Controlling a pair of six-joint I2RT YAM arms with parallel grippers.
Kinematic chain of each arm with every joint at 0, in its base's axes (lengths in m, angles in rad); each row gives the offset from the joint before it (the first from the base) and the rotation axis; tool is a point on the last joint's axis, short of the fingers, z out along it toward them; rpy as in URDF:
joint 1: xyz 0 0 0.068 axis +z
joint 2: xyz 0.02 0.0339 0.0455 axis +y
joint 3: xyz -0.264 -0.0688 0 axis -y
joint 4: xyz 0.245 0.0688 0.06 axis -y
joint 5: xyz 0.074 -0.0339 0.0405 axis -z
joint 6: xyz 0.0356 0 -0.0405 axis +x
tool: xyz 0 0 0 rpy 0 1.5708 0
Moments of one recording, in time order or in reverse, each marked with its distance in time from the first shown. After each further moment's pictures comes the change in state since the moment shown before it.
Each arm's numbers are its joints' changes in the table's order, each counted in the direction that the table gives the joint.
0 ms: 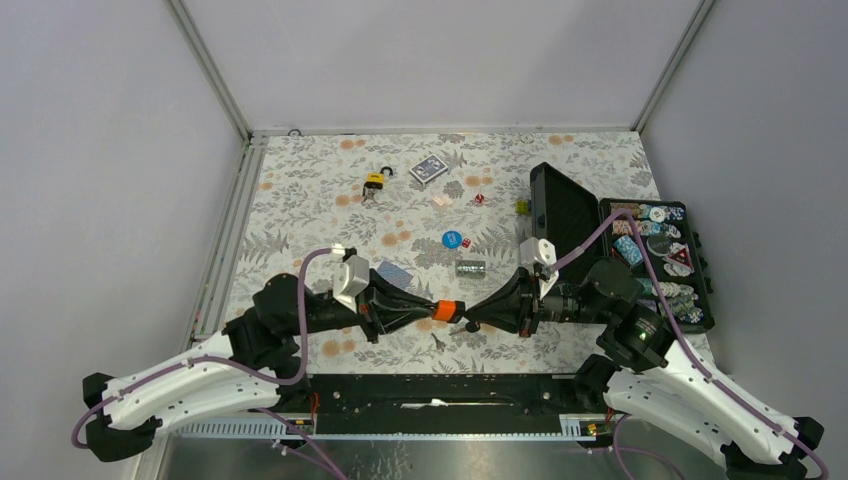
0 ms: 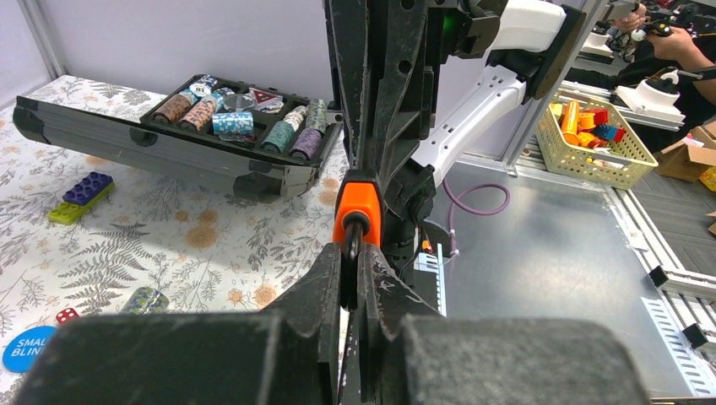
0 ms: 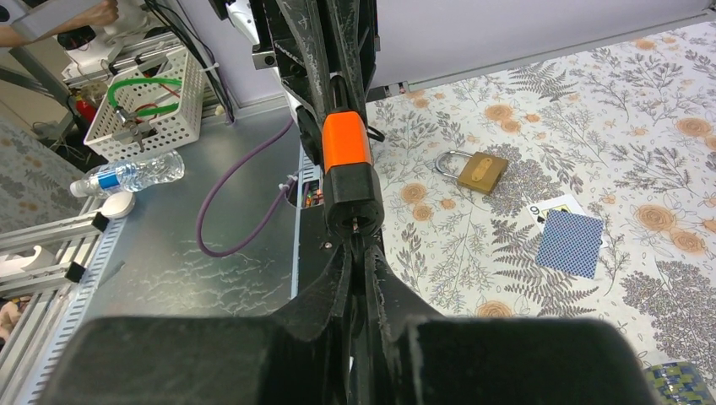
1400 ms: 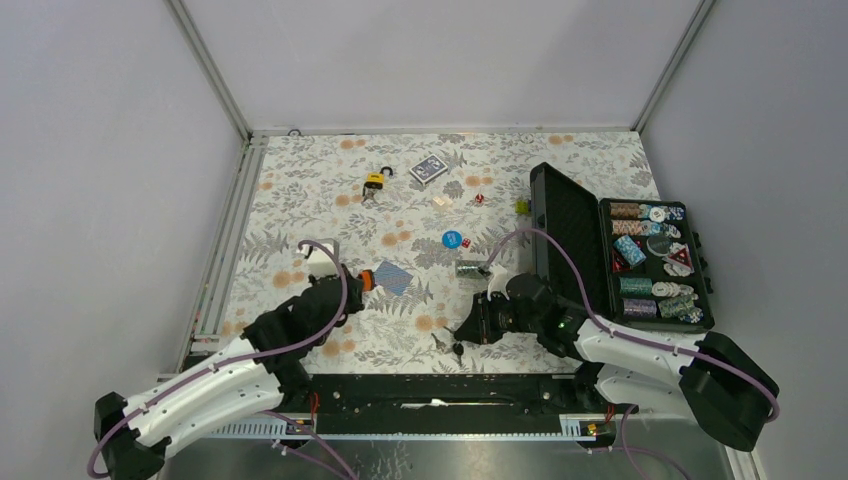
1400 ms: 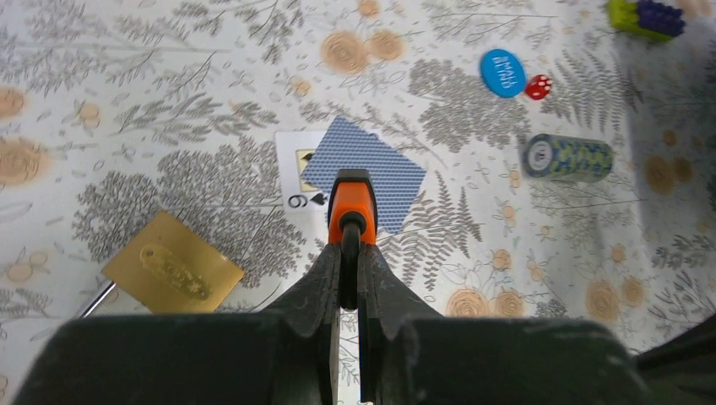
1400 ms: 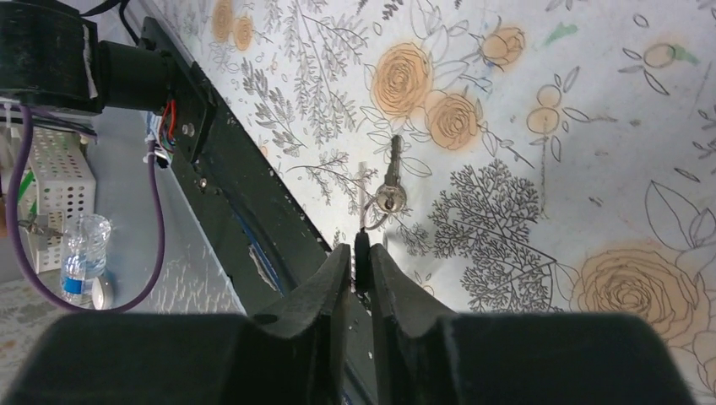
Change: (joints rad) left arm 0.198 -0.006 -0.207 -0.476 -0.906 -0.458; right arm 0.005 0.456 -0.394 0.272 0.285 0.443
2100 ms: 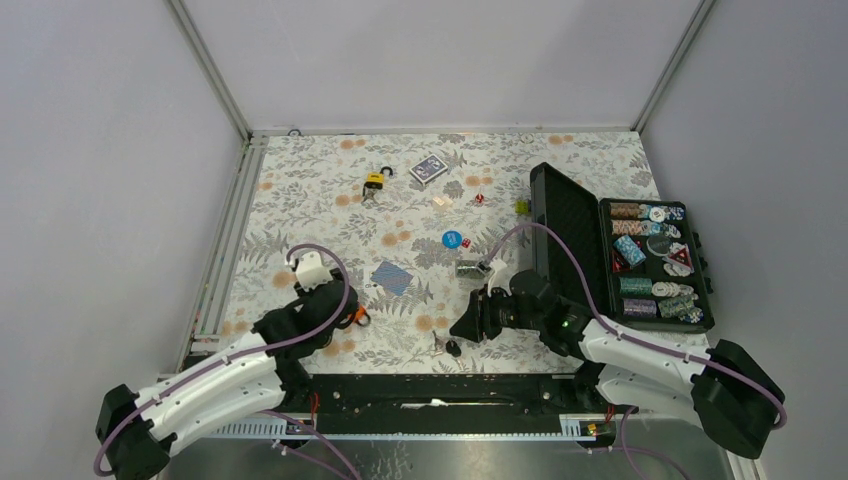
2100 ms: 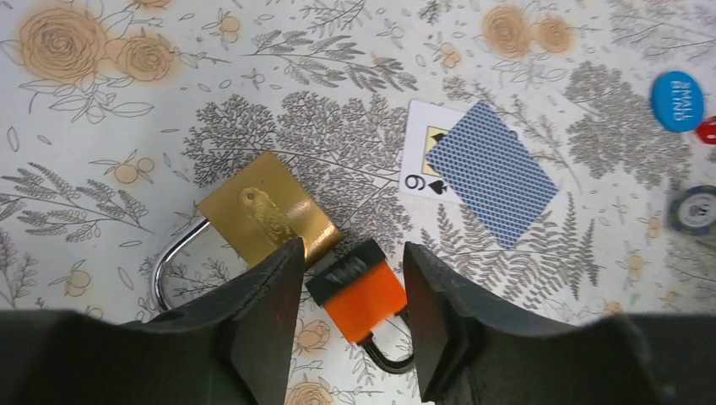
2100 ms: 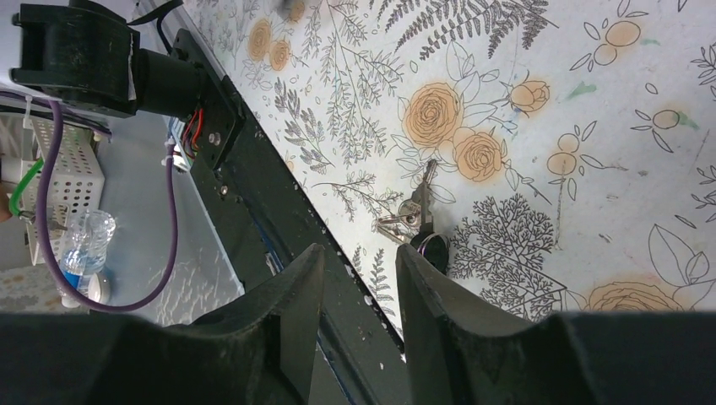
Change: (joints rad) left arm 0.053 0.070 -0.046 -0.181 -0.145 -0.269; right arm 0.002 -0.050 0.027 0.008 -0.014 -0.038
